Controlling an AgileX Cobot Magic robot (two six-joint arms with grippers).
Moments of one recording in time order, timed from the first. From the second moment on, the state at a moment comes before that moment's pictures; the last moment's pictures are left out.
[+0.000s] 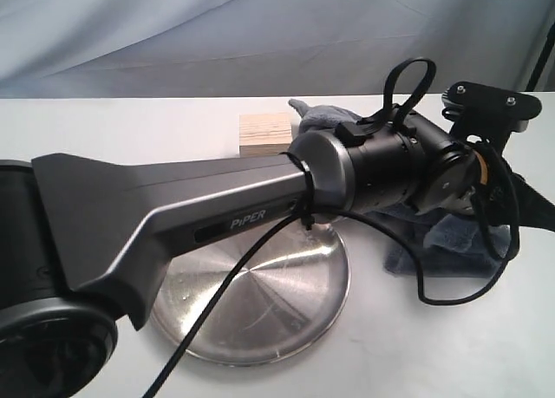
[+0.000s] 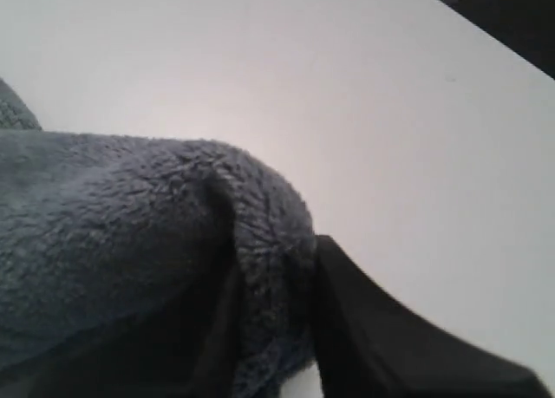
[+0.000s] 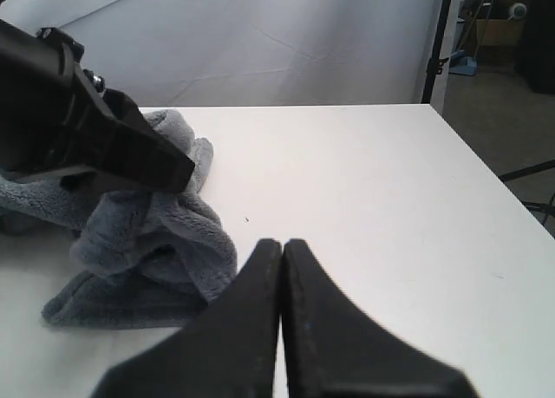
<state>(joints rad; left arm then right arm) -1.03 2.36 -1.97 0.01 0.42 -0.29 -0.08 0.01 0.00 0.38 0.01 0.09</state>
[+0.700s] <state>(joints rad) -1.03 2.23 -1.97 0.31 0.63 -0.40 -0.08 0.01 0.00 0.38 0.01 0.09</state>
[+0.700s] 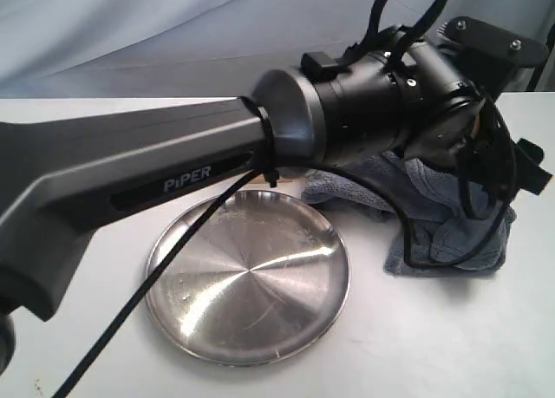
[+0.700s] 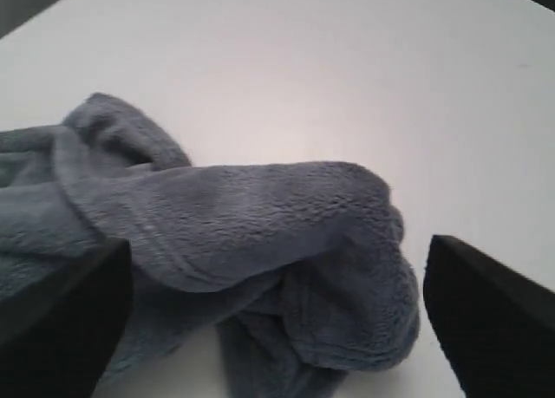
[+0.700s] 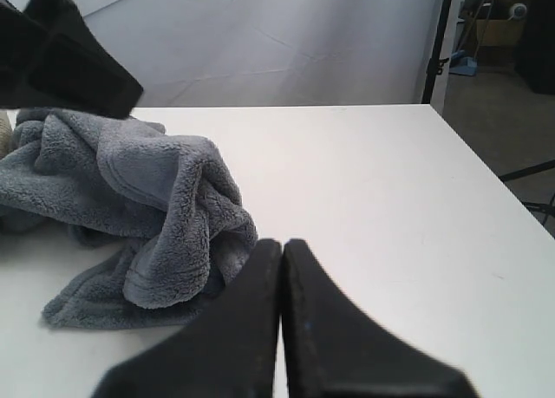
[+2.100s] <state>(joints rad) -0.68 2.38 -1.97 0.59 0.84 -0.96 -0.08 0.01 0.00 0.38 0.01 0.09</state>
